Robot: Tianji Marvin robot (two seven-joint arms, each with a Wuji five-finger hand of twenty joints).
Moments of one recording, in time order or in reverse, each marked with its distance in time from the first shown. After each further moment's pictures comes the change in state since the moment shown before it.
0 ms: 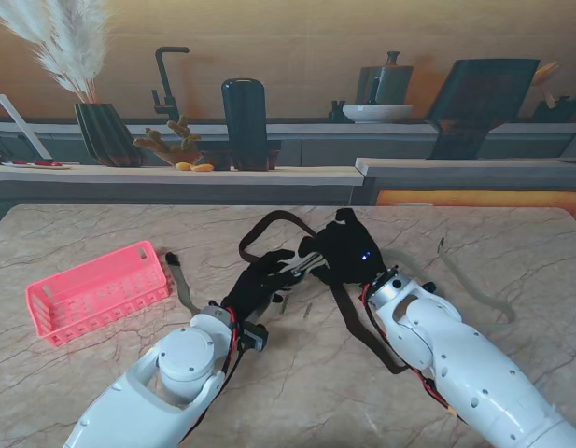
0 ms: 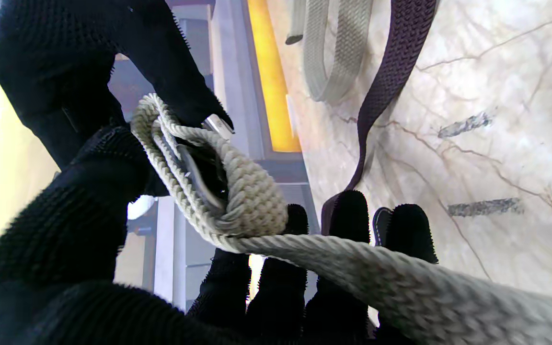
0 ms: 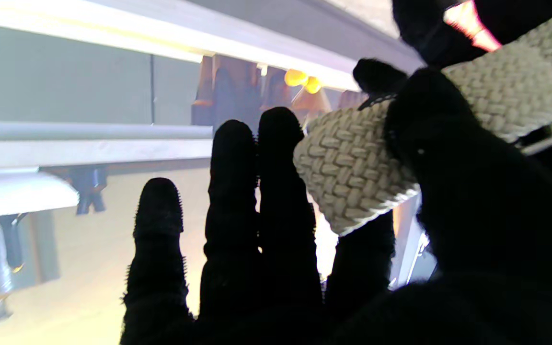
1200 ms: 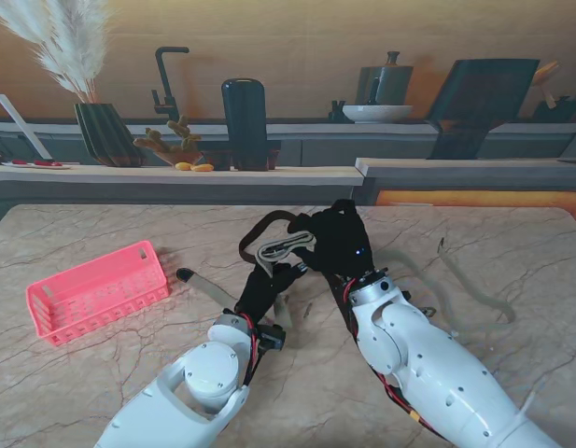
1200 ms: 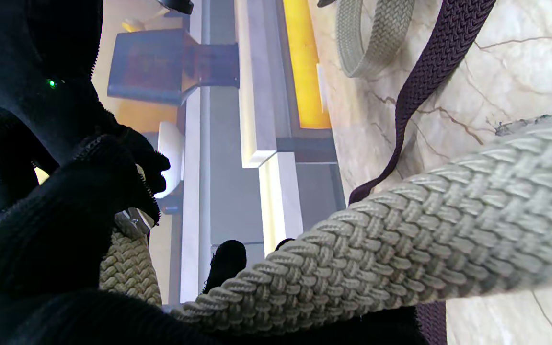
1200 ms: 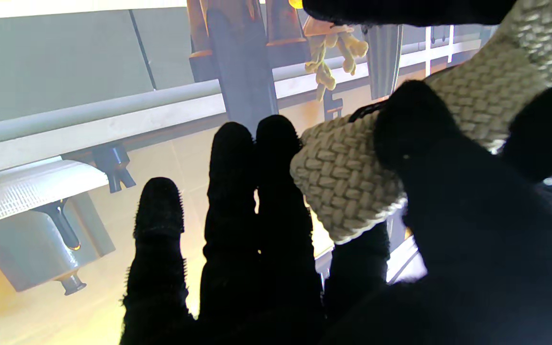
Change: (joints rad) left arm -0.028 -0.064 0.091 0.103 0.025 -0.173 0.196; right arm 0.014 -0.091 -0.060 0.035 0.206 0.095 -0.156; left_hand -0.086 0.027 0.051 -0.002 -0.169 -0.040 -0.101 -0.056 -0.247 -0.028 -0.056 -0.110 -0.205 -0.121 -0.184 -0.205 -0.107 -0.269 -0.274 -0.171; right_hand 0.047 0.073 -0.060 0.002 -0.074 0.046 0.050 0.035 -0.079 0.021 0.097 0.024 -0.017 0.006 0.078 -0.011 -0.013 0.000 0.096 -0.081
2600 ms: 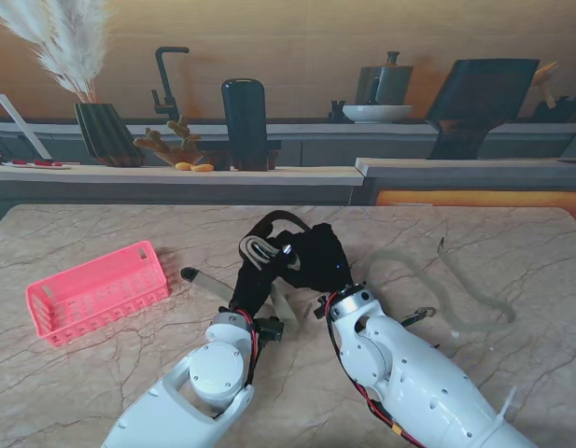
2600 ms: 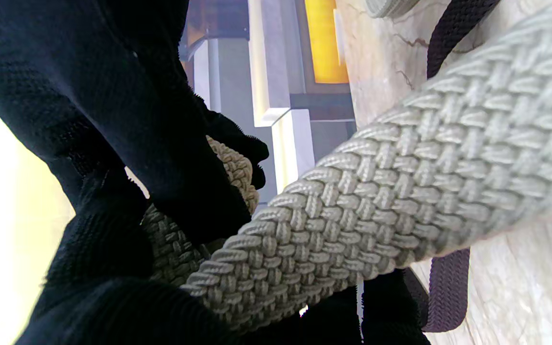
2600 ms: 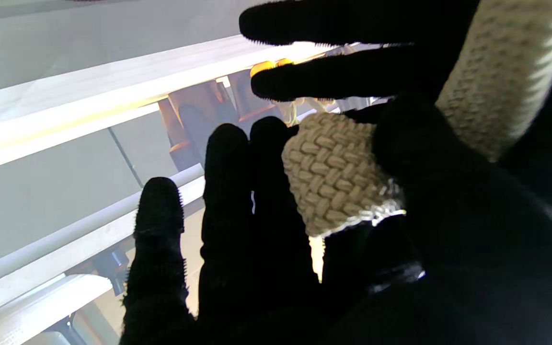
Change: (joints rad) left arm 0.002 -0.029 -0.011 0.010 0.047 -0.026 0.130; right arm 0.007 -0.051 -0.070 0.066 0.163 -0.065 0.092; left_hand 0.245 0.334 -0.500 -0.021 -0.019 -0.022 -0.142 0.023 0.001 -0.035 0.004 -0.040 -0.015 -0.034 0.043 -0.013 -0.001 0.021 0.051 0.011; right_hand 0.001 0.053 -0.032 0.035 -0.049 0.126 0.023 0.084 -0.023 0.035 0.078 0.003 -0.001 0.027 0.060 0.031 -0.001 0.000 0.013 -0.009
